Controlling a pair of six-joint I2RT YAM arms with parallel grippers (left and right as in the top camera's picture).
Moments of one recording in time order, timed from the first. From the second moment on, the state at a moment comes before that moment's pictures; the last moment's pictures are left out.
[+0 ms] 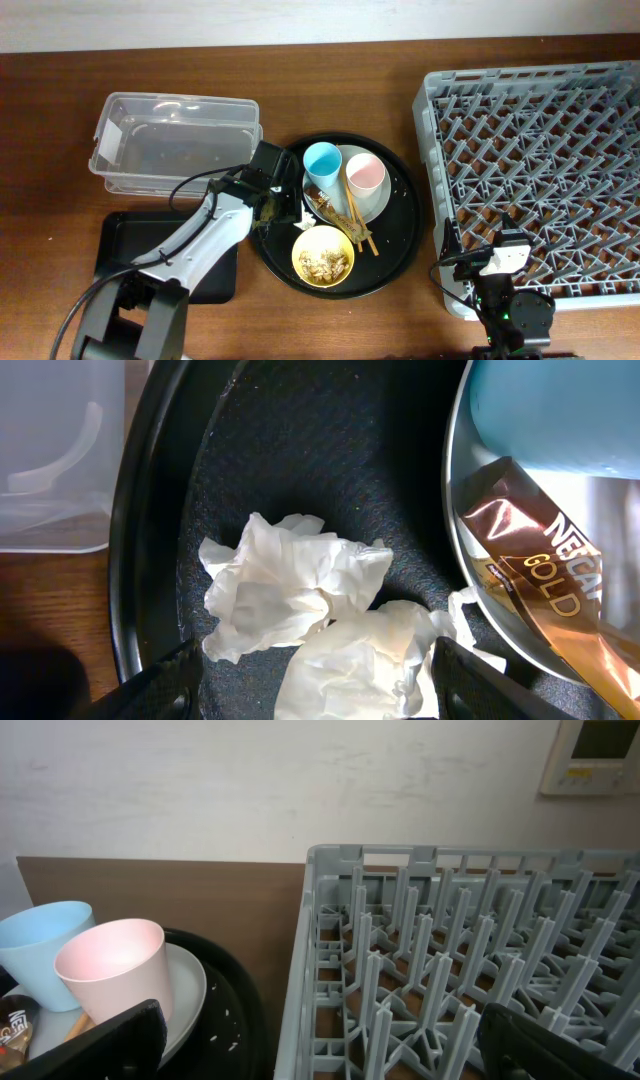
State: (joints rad) left arm -0.42 1.68 1.02 -0.56 -0.01 -0.40; right arm -0.01 0.01 0.01 -0.07 -0.07 0.00
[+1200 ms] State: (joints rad) left arm -0.43 1.65 0.88 -0.39 0.01 -0.41; right arm -0.01 0.01 0.01 -0.07 -0.07 0.00
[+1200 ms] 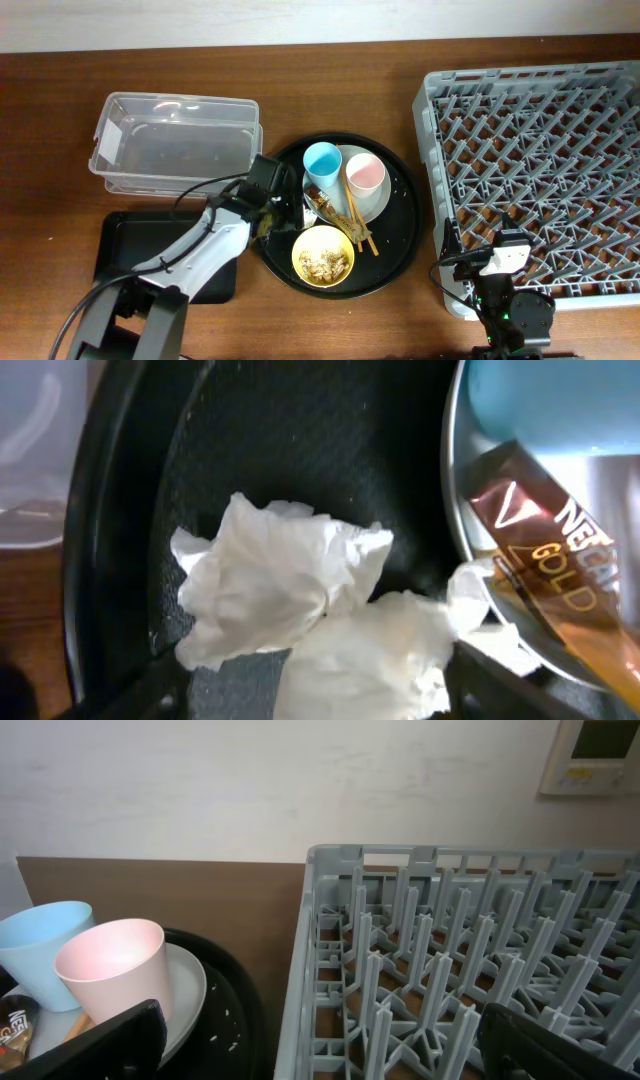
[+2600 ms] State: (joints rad) left arm -0.12 1.42 0.87 -0.14 -0.13 -0.38; right arm -0.01 0.01 0.01 -0.07 -0.07 0.00
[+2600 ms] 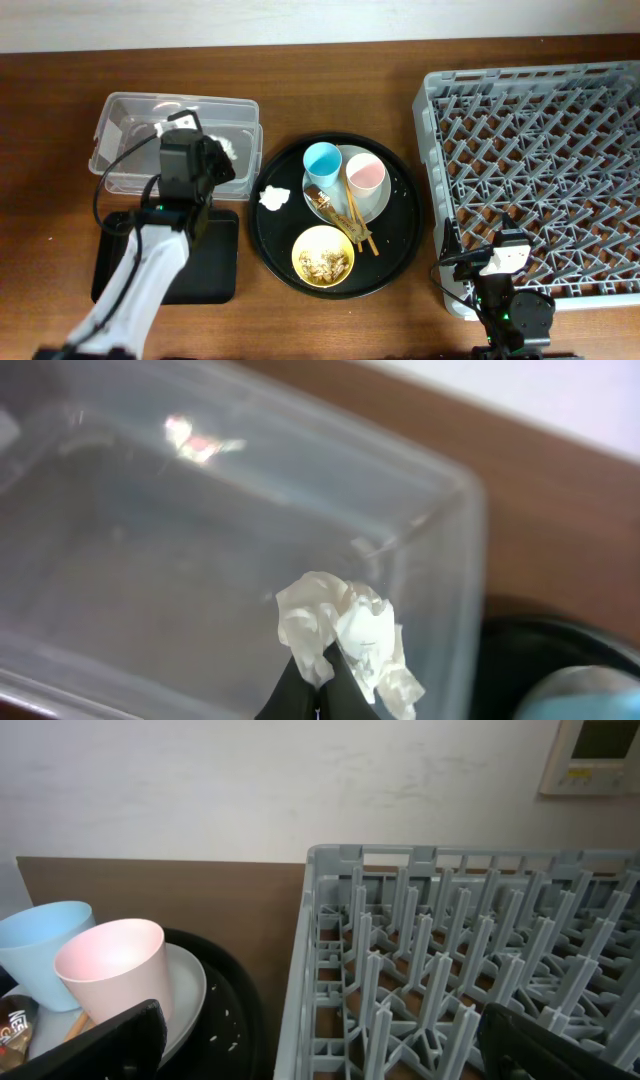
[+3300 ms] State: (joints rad) left arm -0.20 1.15 0.95 -0.66 -0.01 -0.36; right arm -0.01 0.01 0.01 -0.07 -0.07 0.00
